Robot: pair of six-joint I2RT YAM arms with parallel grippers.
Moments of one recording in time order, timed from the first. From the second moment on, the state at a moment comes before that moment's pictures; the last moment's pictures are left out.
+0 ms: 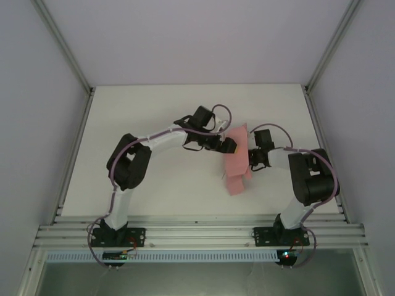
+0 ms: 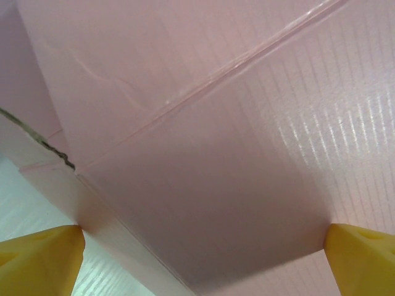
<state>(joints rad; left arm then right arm) -0.74 2.08 1.58 -0.37 0.72 -0.40 0.20 1.67 0.71 0.00 -0.56 0.37</state>
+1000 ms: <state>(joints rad) -0.68 2.05 1.48 -0.10 0.79 -0.64 0.20 1.66 0.68 0.08 -0.59 0.37</state>
